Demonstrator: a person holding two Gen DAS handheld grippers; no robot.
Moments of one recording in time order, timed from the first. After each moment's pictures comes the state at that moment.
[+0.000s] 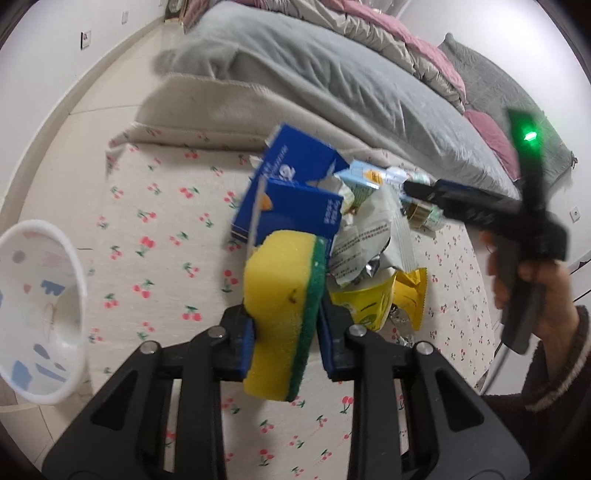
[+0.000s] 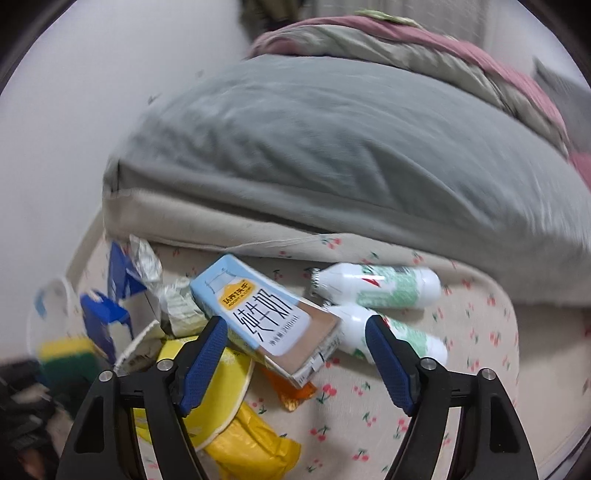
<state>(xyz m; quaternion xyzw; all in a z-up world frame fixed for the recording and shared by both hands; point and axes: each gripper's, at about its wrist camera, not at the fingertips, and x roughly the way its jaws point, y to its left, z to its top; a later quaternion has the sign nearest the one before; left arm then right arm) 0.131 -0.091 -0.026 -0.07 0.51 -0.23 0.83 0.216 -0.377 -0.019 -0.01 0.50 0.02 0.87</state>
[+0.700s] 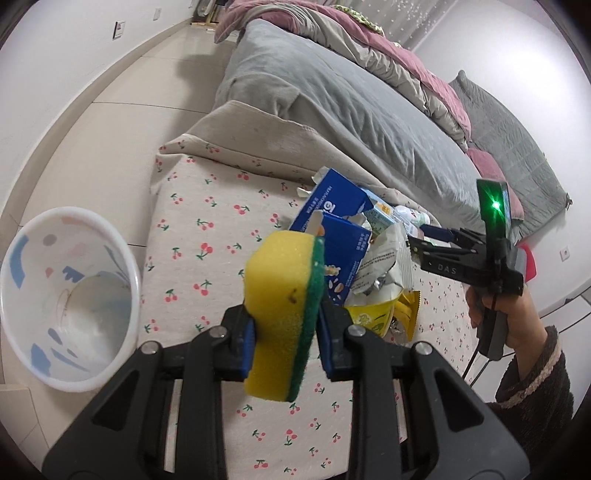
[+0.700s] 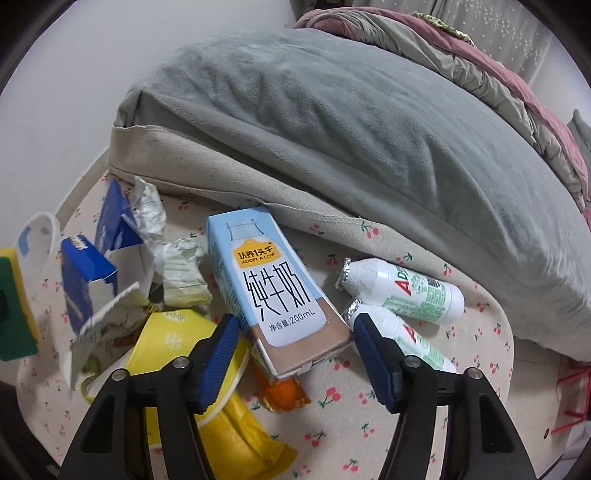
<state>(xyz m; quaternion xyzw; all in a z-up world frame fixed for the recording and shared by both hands) 0.130 -0.039 -0.010 -0.13 0.50 -0.21 0.83 0.221 -0.348 -0.039 -0.09 0.53 0.05 0.84</state>
